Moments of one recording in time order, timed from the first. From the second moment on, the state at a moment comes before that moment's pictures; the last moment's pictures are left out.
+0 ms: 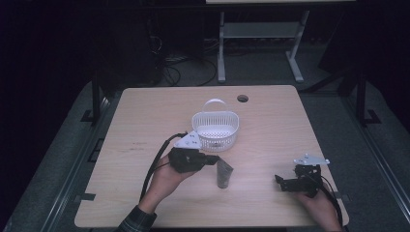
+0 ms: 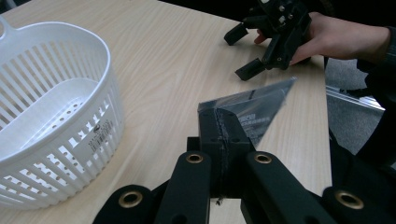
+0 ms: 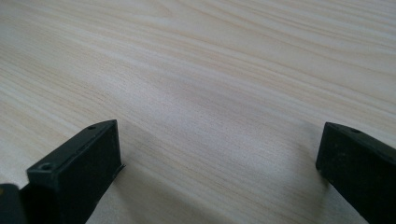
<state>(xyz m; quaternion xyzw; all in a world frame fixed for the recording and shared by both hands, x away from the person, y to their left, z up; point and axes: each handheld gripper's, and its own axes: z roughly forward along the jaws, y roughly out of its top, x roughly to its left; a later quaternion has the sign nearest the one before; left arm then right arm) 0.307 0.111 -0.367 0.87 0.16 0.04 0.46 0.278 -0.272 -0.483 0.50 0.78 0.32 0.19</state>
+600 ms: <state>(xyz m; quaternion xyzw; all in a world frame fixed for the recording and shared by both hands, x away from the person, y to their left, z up) 0.320 0.108 -0.368 0.87 0.17 0.04 0.46 0.278 -0.272 -0.483 0.50 0.78 0.32 0.19</state>
